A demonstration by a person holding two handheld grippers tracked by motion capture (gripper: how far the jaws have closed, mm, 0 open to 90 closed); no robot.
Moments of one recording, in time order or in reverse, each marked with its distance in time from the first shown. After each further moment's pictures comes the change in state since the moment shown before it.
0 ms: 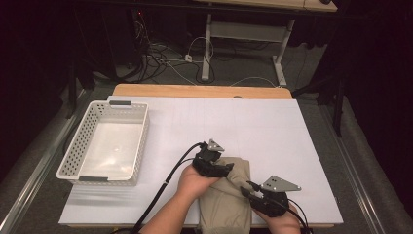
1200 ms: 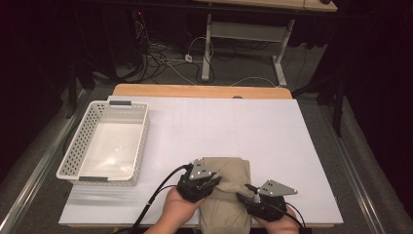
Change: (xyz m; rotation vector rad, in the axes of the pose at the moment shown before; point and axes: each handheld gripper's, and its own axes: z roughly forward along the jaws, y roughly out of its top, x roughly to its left) left arm -0.034 -0.065 -0.058 -0.133 0.019 0.099; right arm 0.011 -0.004 0.000 0.018 0.033 -0.037
